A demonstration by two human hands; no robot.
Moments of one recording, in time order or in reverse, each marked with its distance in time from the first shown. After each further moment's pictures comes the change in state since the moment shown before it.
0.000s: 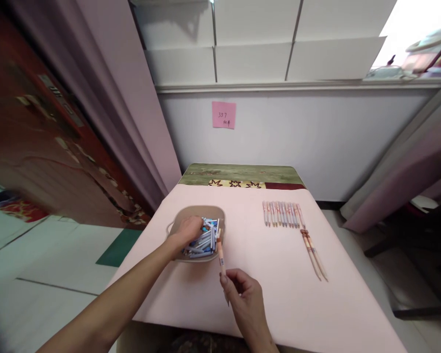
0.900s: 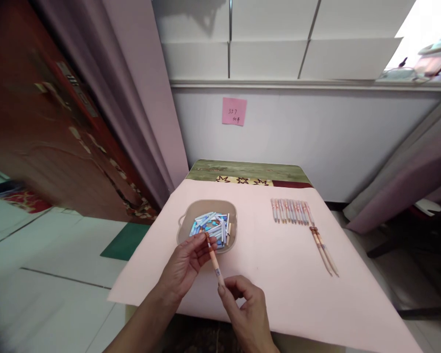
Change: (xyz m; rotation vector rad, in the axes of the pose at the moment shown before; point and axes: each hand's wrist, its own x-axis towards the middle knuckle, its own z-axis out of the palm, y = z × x) left_hand -0.137 0.023 -0.010 -1.913 -0.040 -0.316; right_hand -0.030 0.005 0.035 -0.304 0.004 -0.147
